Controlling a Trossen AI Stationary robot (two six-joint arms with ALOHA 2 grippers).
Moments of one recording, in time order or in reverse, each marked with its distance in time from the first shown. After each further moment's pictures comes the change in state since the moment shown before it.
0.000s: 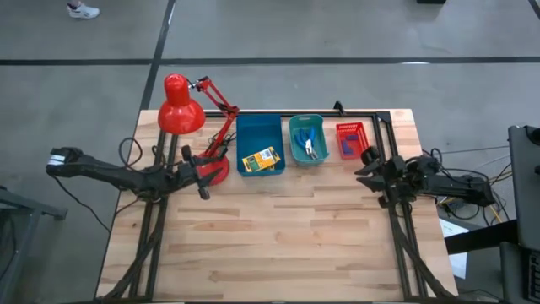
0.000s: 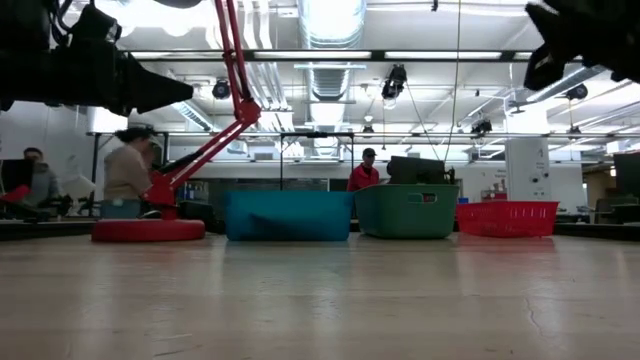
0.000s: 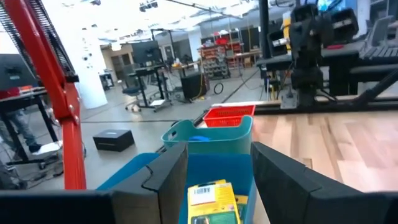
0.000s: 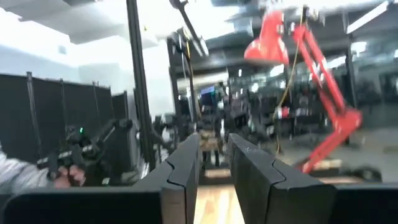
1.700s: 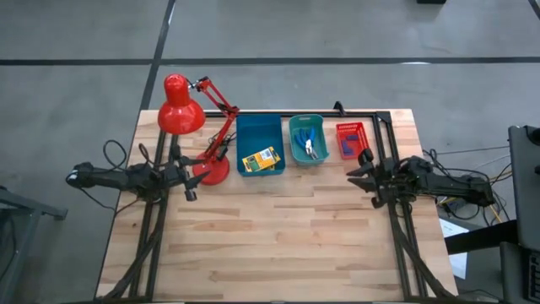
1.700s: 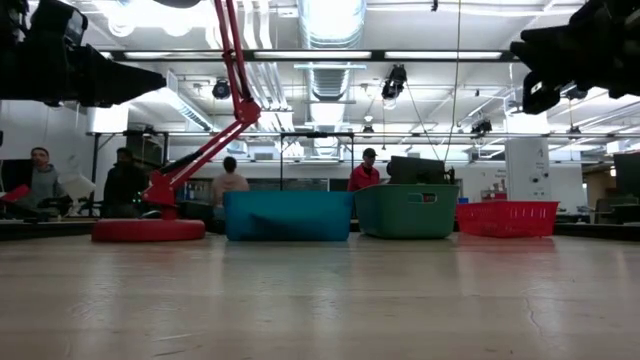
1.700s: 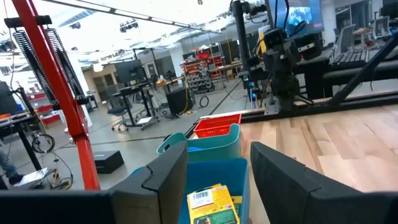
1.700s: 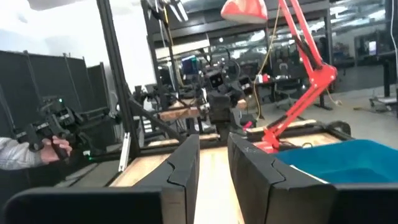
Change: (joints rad) left arm -0.025 -0.564 -0.003 -0.576 0.082 0.086; right arm -0.001 0.003 -0.001 -0.164 0.061 -0.014
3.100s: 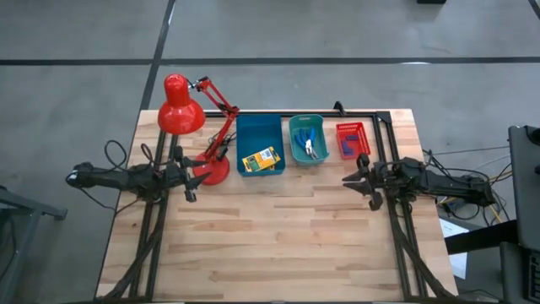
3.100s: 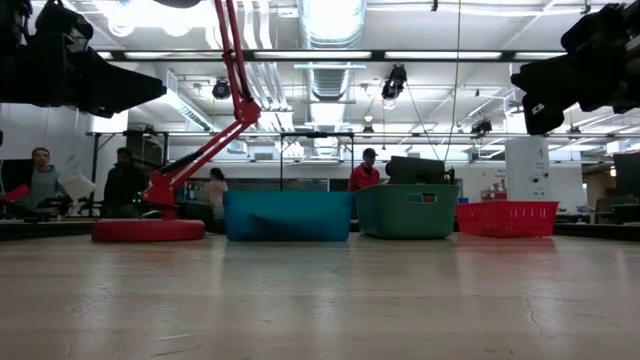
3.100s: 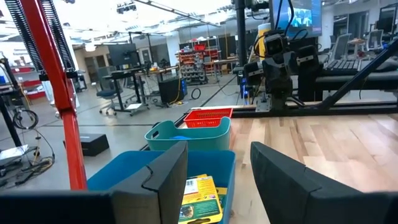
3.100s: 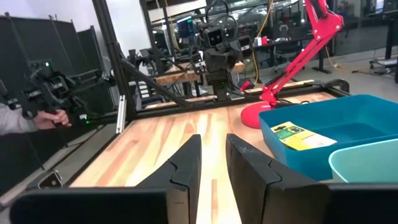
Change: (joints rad) left arm 0.001 0.034 0.002 -0.063 0.001 -0.135; right arm 0.001 -0.004 0.002 -0.189 -0.014 -0.015
